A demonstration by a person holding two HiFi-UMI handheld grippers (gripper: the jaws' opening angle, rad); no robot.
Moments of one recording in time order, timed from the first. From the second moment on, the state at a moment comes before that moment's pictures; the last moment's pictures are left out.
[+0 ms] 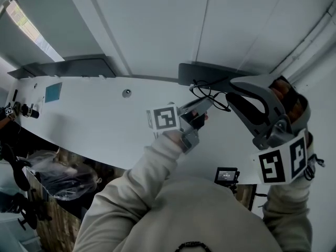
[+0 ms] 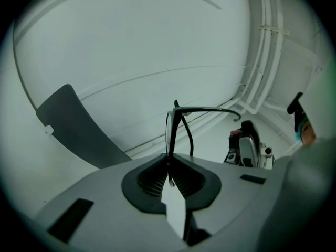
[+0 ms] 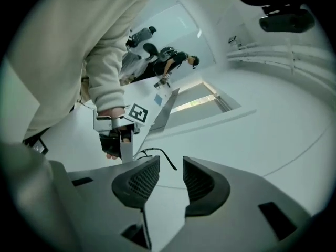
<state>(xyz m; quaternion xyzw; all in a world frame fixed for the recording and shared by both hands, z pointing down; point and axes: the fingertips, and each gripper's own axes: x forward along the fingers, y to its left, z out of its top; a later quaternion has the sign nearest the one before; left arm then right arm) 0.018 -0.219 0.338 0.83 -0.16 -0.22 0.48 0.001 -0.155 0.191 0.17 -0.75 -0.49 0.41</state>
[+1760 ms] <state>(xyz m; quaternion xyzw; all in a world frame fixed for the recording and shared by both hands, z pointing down) -0.013 -0.227 0.349 0.78 -0.15 -0.30 0.53 -0.008 -0.177 0.265 0.17 -0.73 -0.47 0.47</state>
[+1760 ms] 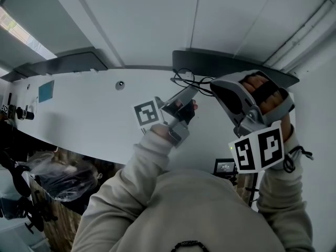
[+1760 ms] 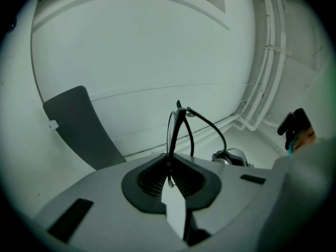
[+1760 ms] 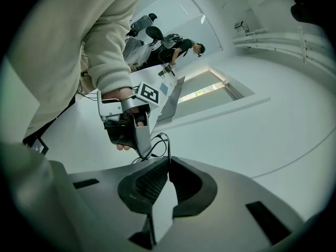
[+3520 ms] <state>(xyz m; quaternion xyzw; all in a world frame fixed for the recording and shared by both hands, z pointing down) -0.015 -0.226 0.335 0.79 -0.14 -0.29 0.52 0.006 -0.196 0.304 0.22 -0.75 -0.39 0.48</state>
